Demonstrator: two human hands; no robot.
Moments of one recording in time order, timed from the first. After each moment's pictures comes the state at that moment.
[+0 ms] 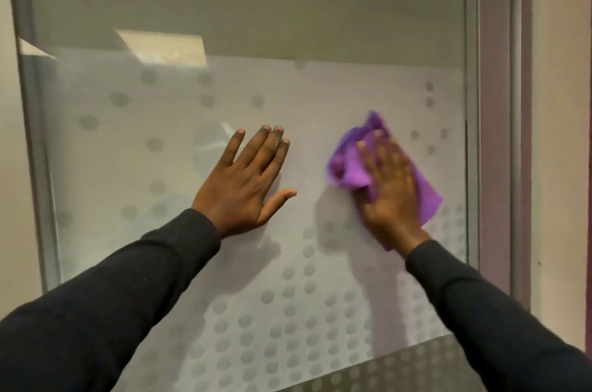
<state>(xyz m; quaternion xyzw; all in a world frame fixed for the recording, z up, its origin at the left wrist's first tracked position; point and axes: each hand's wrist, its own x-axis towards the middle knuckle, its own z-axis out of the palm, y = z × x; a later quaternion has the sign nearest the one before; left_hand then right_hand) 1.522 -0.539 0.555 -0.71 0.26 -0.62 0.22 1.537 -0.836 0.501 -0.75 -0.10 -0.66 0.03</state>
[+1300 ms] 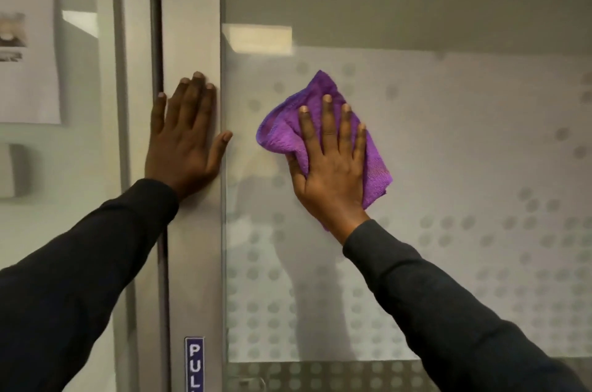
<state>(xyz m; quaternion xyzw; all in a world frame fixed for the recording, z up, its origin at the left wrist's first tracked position) 1.504 -0.271 0.570 -0.75 0.08 -0.65 0.07 1.526 -0.525 0.535 -0.73 -0.16 -0.66 0.05</state>
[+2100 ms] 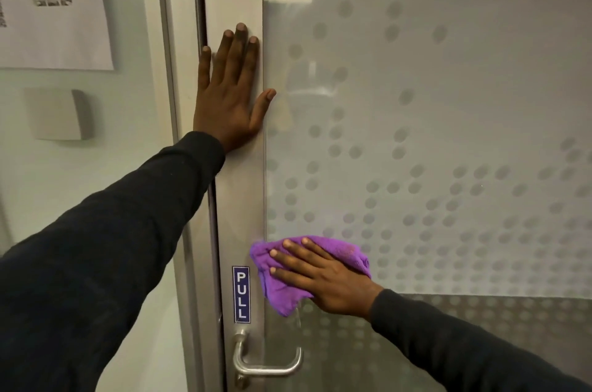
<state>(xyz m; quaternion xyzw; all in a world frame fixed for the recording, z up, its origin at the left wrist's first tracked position) 1.496 -0.264 0.555 -0.78 0.11 -0.61 0.06 1.499 -0.515 0.298 -0.76 -0.55 -0.32 -0.11</state>
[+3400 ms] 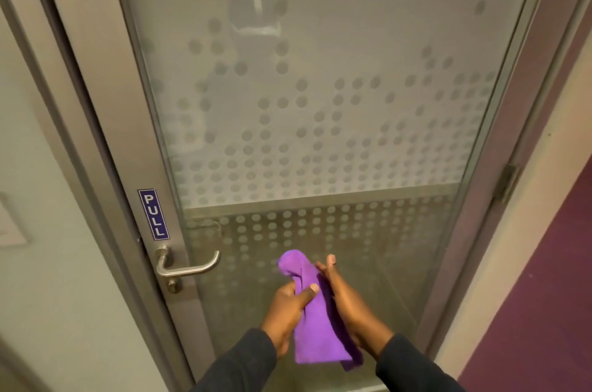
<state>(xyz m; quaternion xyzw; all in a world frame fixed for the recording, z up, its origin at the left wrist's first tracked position) 1.309 -0.544 0.160 -0.63 -0.03 0.17 -0.75 1.314 -0.675 0.161 -0.64 0.07 0.15 0.75</state>
